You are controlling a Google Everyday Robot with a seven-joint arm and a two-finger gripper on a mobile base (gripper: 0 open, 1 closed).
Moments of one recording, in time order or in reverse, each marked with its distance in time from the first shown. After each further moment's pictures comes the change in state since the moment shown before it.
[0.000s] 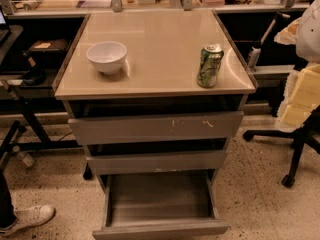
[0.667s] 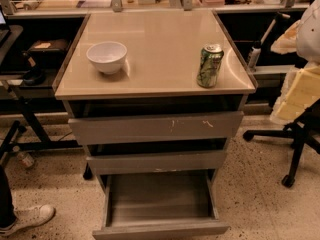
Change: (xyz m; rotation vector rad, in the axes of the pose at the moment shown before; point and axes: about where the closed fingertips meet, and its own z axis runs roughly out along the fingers) arm 0.000 0.000 0.000 0.000 0.000 0.000
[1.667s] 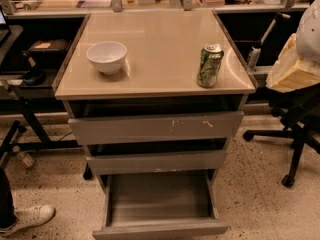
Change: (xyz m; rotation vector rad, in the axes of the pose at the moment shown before) arm 0.000 0.000 0.000 0.000 0.000 0.000
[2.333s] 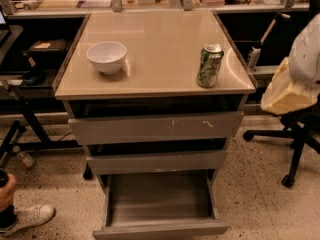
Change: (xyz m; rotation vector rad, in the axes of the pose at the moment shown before) arm 0.006 0.024 0.024 -0.061 -0.005 0.005
